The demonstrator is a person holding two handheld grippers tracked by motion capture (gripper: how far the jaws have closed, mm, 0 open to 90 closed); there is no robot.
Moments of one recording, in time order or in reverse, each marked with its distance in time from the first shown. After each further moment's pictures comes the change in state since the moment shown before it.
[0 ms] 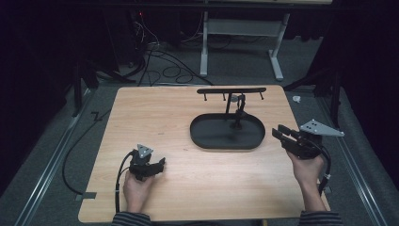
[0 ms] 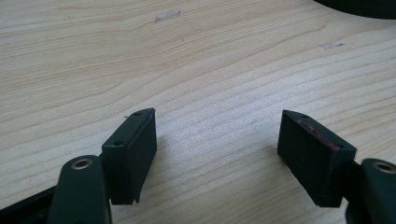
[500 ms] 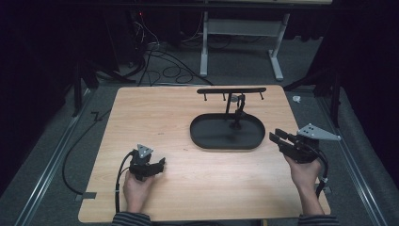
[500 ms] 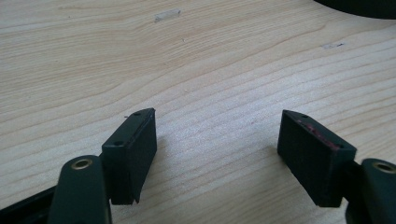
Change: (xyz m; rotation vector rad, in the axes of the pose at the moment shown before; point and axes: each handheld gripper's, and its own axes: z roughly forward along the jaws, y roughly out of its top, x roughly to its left) left arm 0.000 0.000 0.000 0.000 0.000 0.000; right arm 0.007 -0.010 0.001 0.008 0.023 0.011
